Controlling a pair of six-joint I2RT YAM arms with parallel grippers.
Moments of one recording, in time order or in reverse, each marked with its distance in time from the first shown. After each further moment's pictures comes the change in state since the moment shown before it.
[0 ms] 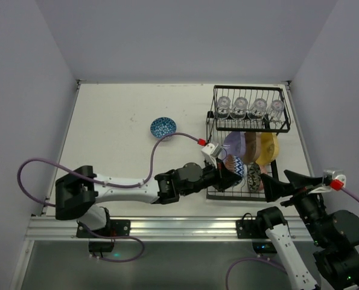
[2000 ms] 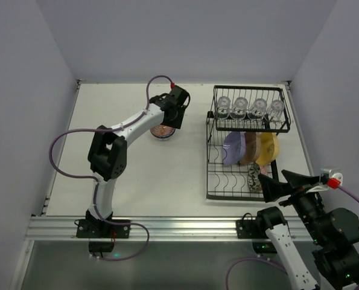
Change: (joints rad) left arm 0.697 0.483 0.845 -1.346 -0.134 0.448; right arm 0.000 0.005 -0.008 0.002 -0.026 -0.003
